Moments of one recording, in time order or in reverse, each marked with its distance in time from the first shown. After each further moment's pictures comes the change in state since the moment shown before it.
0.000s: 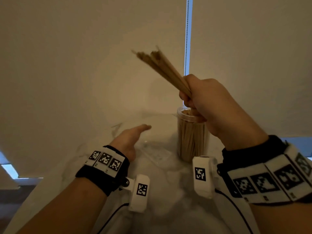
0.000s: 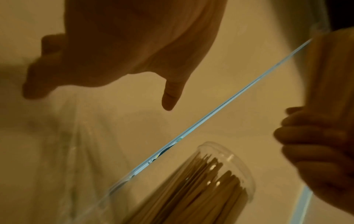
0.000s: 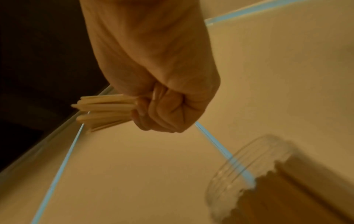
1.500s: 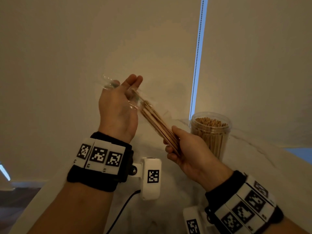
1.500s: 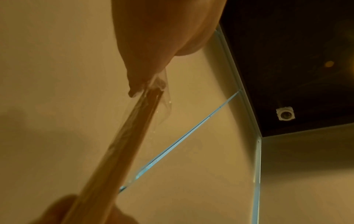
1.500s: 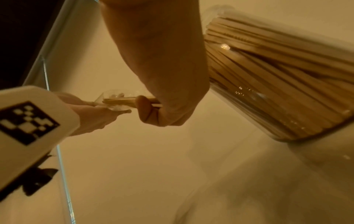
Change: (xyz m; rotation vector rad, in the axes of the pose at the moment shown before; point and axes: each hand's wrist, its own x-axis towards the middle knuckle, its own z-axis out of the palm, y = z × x) left_hand -0.021 0.081 -0.019 -0.865 -0.160 0.722; right_hand 0.002 0.073 0.087 0.635 -0.143 0.497
